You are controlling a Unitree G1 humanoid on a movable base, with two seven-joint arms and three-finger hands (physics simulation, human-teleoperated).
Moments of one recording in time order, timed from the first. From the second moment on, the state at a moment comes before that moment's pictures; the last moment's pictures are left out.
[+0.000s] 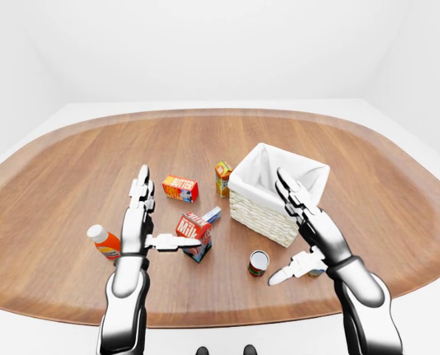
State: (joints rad) left arm 0.05 0.03 0.08 -0.33 0.06 0.09 -0.08; right arm 0.14 -0.07 -0.07 -0.53 -0.09 0.09 0.50
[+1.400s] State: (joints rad) left arm 0.05 0.03 0.08 -0.33 0.06 0.09 -0.08; right arm 0.19 -0.07 0.01 -0.39 -0.18 0.09 0.61
